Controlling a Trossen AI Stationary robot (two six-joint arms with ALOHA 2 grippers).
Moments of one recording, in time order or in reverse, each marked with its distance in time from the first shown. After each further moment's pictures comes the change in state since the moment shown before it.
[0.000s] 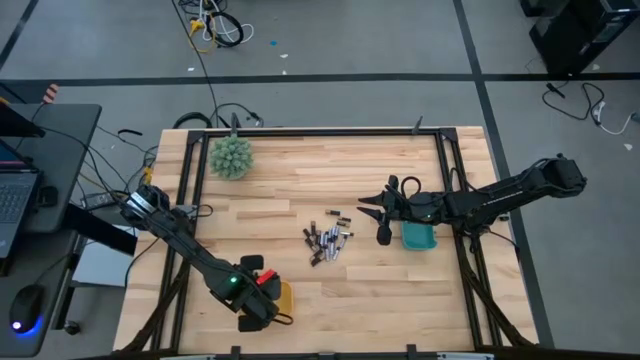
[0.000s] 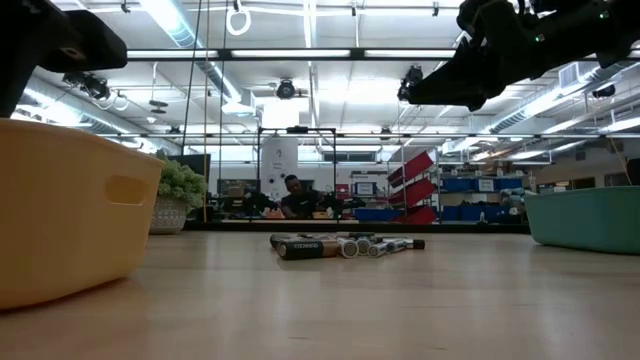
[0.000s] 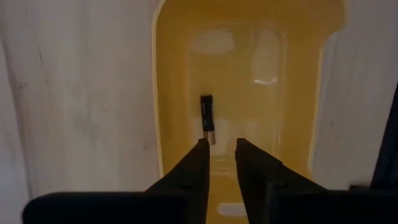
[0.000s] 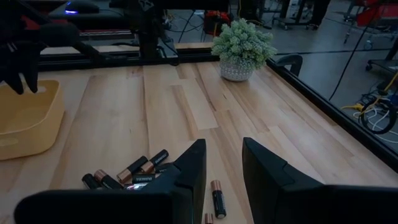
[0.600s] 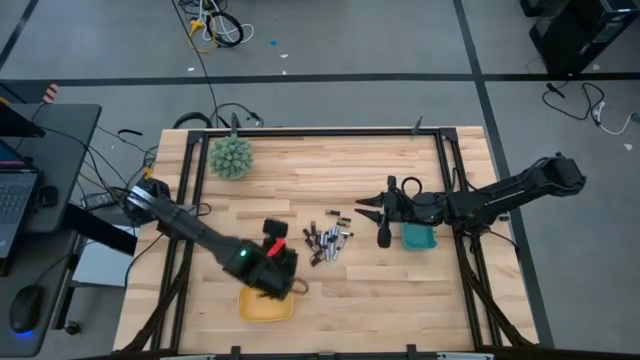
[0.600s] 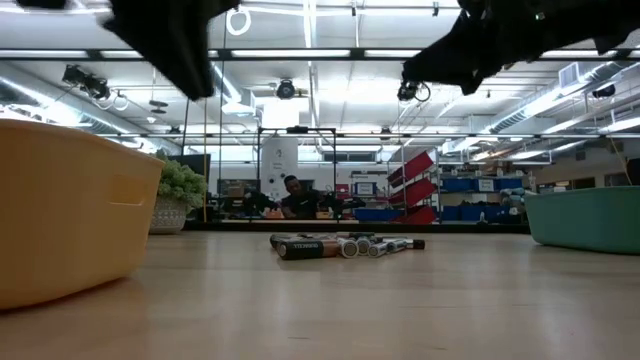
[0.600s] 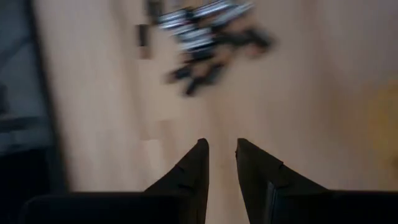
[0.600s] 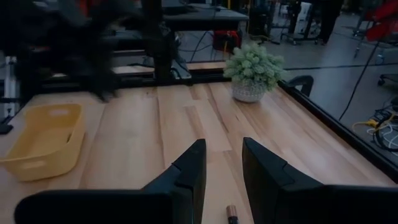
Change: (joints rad) left arm 0.183 -0.030 0.107 -0.120 -0.474 0.568; right arm 0.041 0.000 0.057 0.008 -0.003 -0.010
